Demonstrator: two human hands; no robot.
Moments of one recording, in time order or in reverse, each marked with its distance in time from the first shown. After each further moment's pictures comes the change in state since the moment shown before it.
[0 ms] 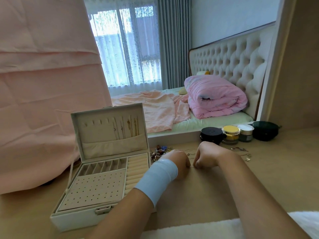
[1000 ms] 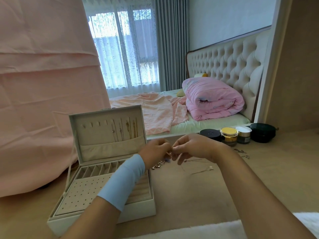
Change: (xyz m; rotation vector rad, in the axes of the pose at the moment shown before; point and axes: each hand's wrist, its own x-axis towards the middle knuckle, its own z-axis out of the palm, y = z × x) left_hand -0.033 -0.047 -0.028 -1.030 0.244 -0.056; right_hand -0.029 -0.044 -0.019 0.514 -0.133 -0.311
